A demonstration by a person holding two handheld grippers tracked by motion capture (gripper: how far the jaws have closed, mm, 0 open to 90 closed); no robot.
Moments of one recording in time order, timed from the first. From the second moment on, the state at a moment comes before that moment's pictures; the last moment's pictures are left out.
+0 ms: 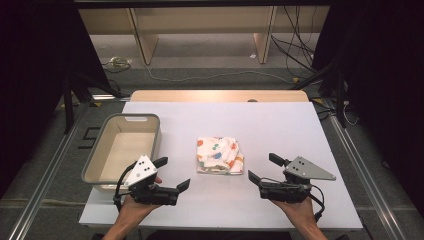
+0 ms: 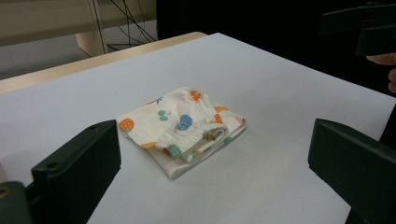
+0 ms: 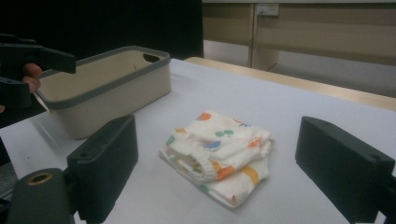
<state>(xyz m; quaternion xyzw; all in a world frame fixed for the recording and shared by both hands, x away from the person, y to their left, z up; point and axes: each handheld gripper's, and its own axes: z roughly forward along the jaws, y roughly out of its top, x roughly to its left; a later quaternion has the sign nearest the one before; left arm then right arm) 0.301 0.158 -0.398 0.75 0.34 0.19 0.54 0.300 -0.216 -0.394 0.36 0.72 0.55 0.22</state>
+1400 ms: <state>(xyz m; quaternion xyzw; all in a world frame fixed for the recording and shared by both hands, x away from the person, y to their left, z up) 0.325 0.153 -0.414 0.75 0.41 0.14 0.50 0.330 -0.214 -0.396 0.35 0.75 0.52 0.23</state>
